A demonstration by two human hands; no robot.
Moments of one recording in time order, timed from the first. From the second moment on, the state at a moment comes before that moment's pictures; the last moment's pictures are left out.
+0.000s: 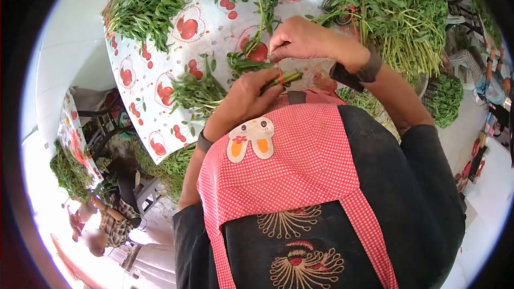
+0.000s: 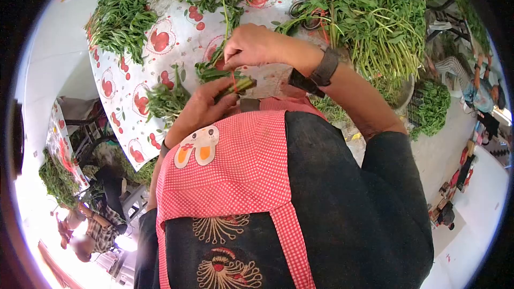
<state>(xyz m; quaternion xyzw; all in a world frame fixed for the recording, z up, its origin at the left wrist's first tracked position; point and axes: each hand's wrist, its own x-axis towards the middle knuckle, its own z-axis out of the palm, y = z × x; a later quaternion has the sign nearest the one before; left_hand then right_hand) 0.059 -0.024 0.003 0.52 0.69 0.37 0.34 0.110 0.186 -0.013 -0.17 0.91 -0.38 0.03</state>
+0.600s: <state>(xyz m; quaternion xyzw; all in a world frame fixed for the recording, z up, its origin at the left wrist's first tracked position) 0.040 -0.024 -0.004 0.17 0.64 0.58 0.48 0.141 0.147 0.012 -0.01 0.90 -0.44 -0.05</state>
